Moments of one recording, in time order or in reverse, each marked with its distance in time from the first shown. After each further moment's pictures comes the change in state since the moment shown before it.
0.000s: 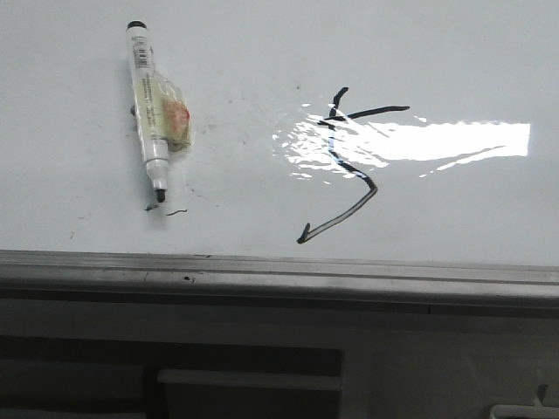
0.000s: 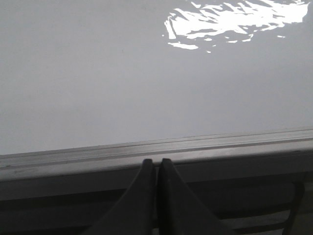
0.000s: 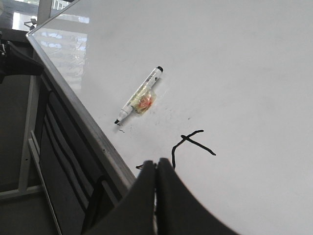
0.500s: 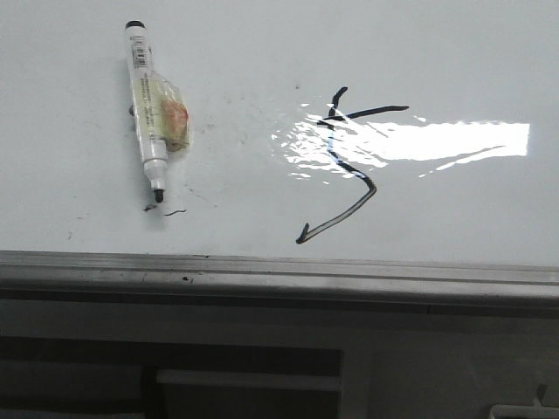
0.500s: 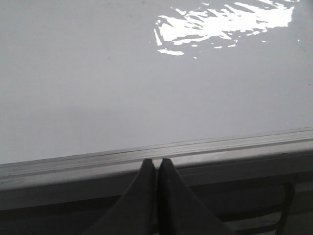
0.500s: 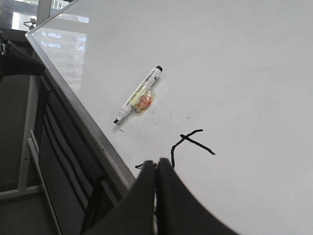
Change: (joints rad) left arm -0.041 0.000 0.001 0.006 -0.019 -0.005; right arm -0.002 0.000 0.000 0.000 0.000 0.000
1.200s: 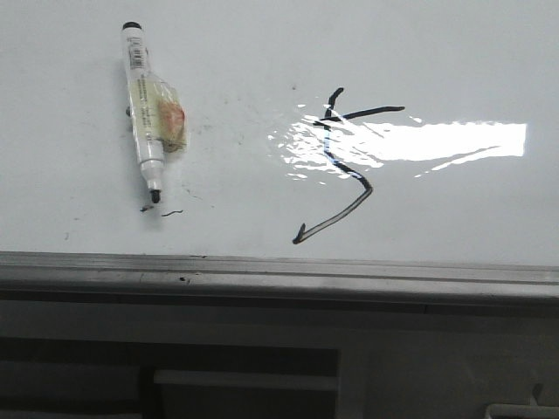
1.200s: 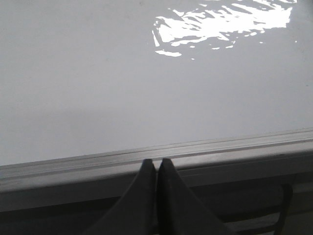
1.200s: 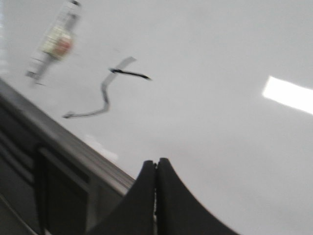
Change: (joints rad) left arm 0.000 0.000 0.000 0.000 -0.001 -0.002; right arm -0.221 0.000 0.181 -0.359 -0.072 0.518
